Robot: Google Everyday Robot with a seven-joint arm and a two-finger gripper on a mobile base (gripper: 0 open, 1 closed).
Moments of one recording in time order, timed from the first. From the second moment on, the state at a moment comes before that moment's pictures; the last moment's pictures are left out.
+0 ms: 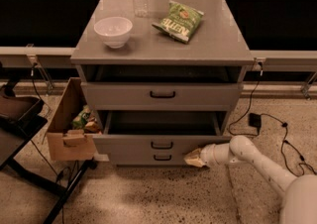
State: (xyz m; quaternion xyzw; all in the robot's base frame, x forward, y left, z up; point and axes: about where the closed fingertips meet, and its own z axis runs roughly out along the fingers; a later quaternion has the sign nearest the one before) arm 0.629 -0.159 0.330 -0.48 0.76 0.27 0.34
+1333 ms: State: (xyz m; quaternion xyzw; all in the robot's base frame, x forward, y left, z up) arm 0.629 -0.158 0.328 -0.48 0.76 0.27 0.34
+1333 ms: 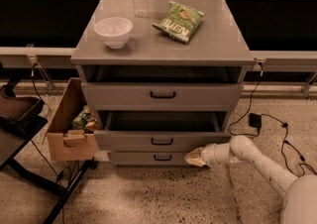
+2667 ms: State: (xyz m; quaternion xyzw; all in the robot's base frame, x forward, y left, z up) arm 0.628 -0.158 0.328 -0.48 0.76 0.27 0.34
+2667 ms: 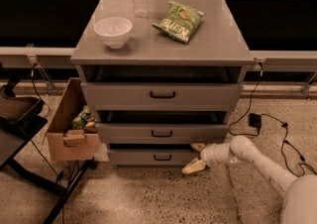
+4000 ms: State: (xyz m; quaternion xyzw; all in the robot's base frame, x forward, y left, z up) arm 0.680 -0.173 0.330 -0.46 0.78 0.23 0.37
